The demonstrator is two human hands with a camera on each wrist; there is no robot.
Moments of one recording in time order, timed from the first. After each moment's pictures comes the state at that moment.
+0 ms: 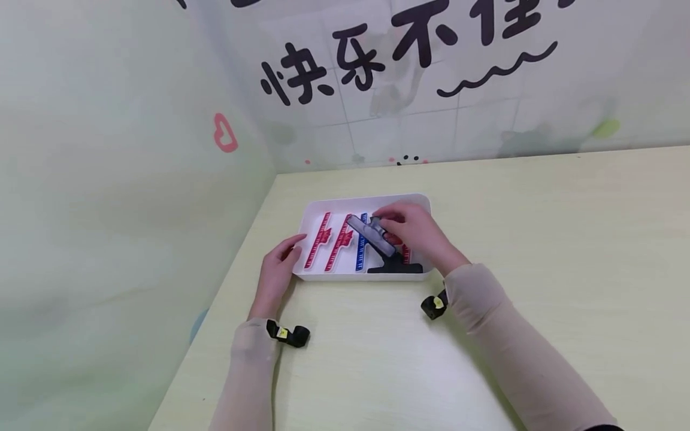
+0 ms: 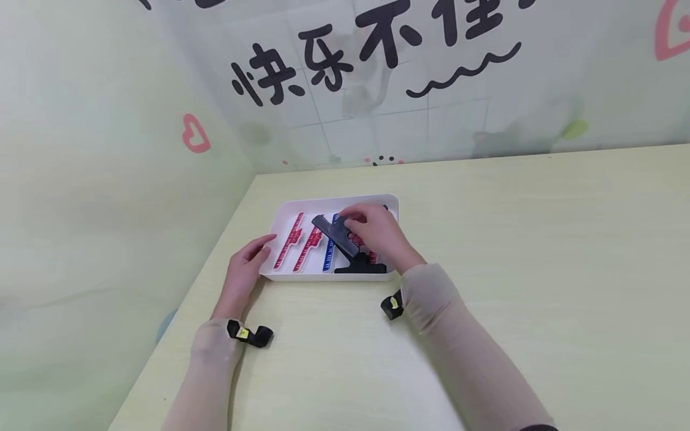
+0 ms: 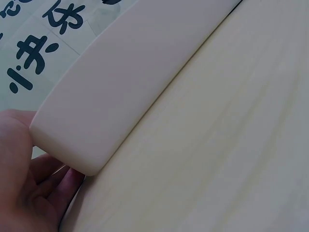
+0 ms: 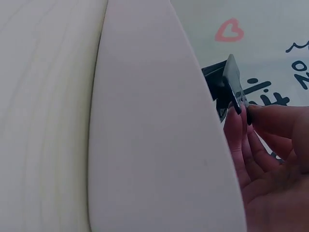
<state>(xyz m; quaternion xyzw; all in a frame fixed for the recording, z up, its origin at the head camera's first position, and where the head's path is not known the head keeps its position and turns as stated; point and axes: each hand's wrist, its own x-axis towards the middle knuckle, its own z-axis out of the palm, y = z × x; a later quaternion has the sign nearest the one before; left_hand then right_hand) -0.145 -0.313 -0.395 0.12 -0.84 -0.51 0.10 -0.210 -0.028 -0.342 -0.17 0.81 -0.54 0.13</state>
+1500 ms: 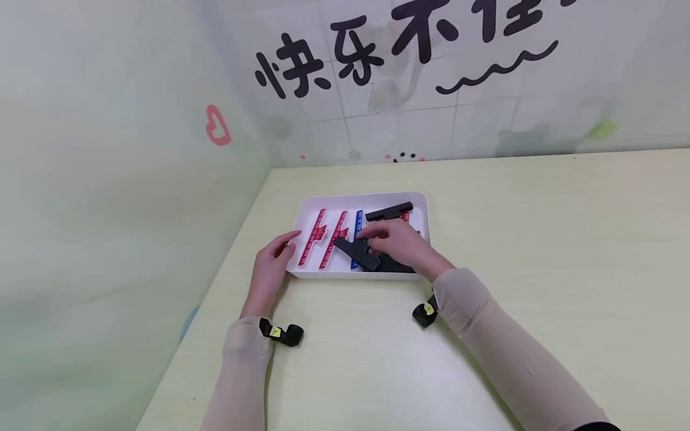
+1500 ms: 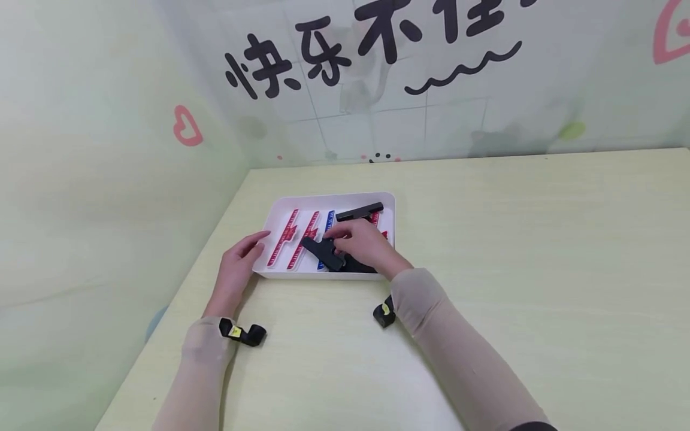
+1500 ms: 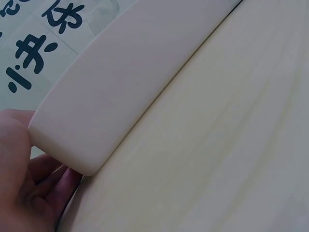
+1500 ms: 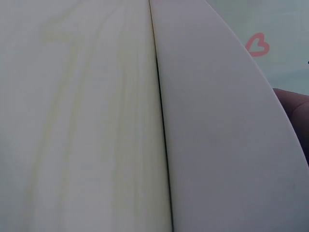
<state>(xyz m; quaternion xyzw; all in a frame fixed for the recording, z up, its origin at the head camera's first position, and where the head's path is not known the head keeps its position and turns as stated) -0.147 -0.313 -0.395 0.12 -0.85 -0.51 0.10 -0.209 -0.045 -0.371 -0.21 0.82 -0.50 0.18</state>
